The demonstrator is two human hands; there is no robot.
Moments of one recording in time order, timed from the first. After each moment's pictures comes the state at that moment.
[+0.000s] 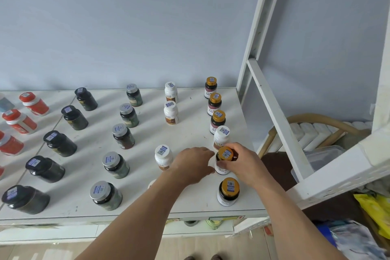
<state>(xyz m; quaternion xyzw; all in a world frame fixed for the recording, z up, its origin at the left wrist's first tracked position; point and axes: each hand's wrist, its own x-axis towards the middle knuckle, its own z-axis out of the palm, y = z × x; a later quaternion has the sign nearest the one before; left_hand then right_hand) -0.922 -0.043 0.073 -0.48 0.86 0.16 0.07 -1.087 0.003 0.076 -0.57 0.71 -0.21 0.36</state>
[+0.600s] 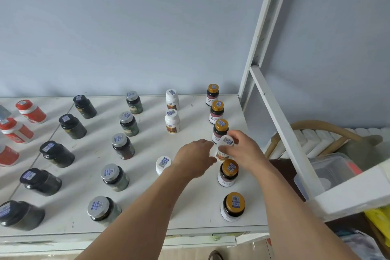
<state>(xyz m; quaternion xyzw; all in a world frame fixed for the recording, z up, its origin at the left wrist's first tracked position) -0.926 -0.080 0.086 -0.52 0.83 0.19 0.02 -1.088 -0.058 0.085 -0.54 0.73 -0.24 0.36</state>
